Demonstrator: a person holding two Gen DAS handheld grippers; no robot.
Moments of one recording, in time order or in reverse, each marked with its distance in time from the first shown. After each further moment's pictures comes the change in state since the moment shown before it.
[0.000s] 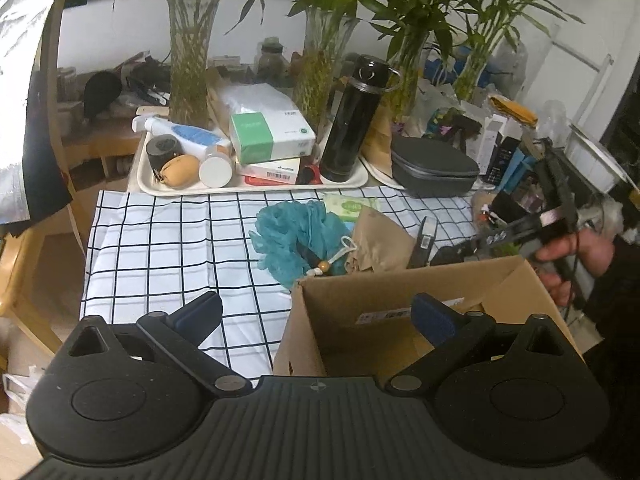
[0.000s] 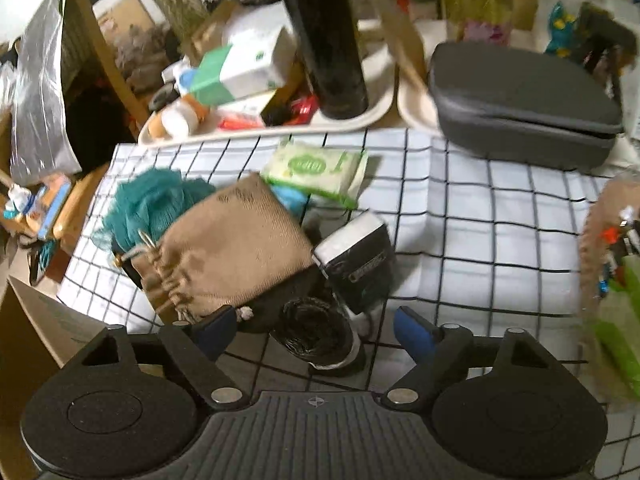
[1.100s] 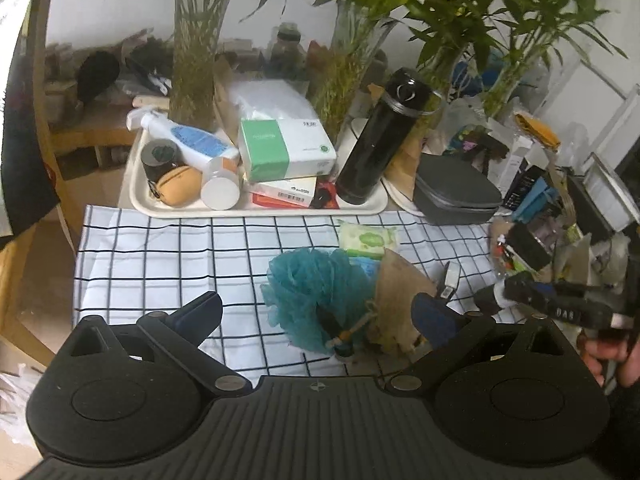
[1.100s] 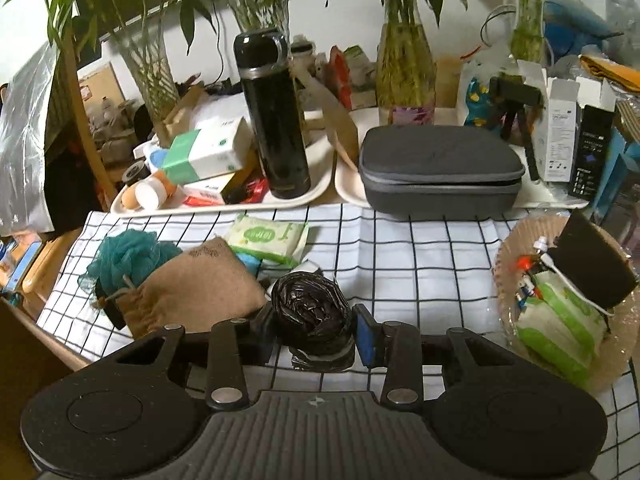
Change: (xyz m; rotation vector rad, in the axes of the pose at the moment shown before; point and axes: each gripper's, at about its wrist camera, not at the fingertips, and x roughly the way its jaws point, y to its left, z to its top) left arm 0.050 0.032 0.076 -0.079 0.076 -0.027; right arm -0.063 -0.001 -0.038 0.036 -0.306 -0.172
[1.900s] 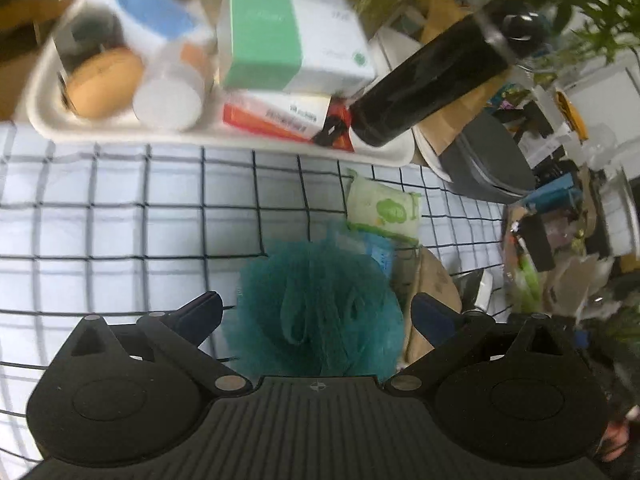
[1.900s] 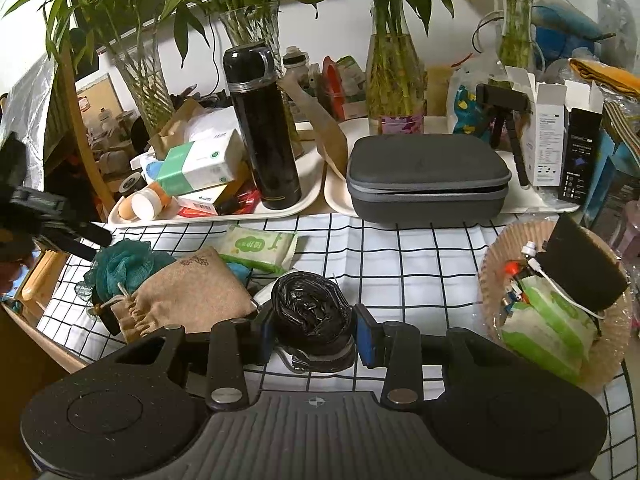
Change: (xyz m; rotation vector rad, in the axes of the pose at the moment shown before) left arm 0.163 0.052 0.039 -0.205 0.354 -0.176; right arm -0.009 -0.014 -0.002 0.008 -0.027 0.003
